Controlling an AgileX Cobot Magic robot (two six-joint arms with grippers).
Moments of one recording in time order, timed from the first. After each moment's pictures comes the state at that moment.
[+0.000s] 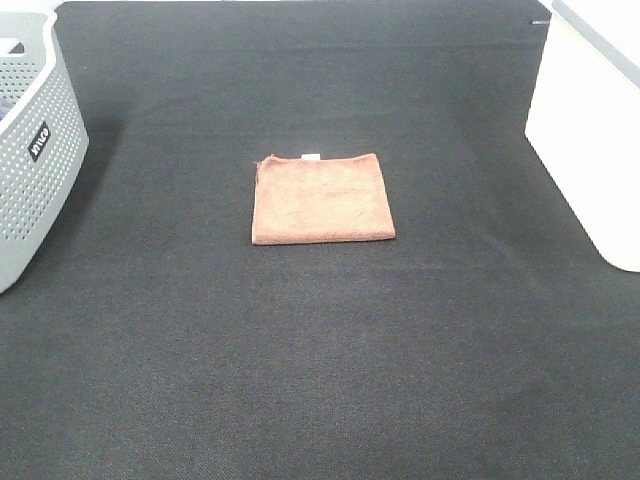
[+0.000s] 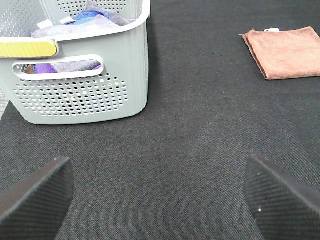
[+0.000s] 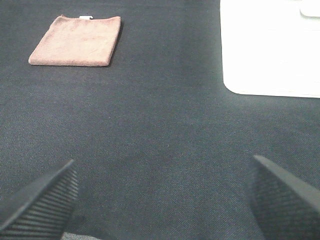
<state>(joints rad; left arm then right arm) 0.01 0.00 -0.51 -0.06 1.05 0.05 0.08 -0.01 -0.50 0.05 1.07 -0.04</state>
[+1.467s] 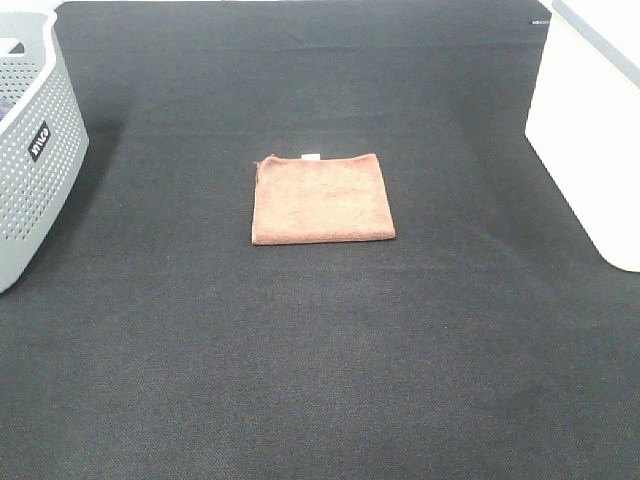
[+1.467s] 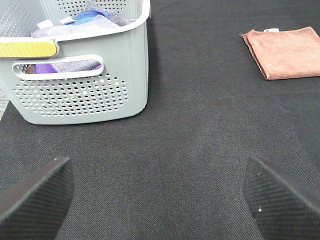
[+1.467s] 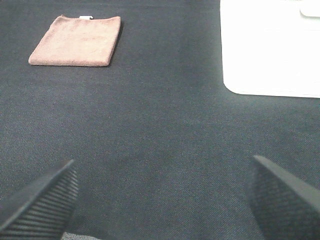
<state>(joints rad) 0.01 0.00 -0.51 -0.06 1.05 0.05 0.08 -0.01 -0.50 0.05 1.07 -0.04</state>
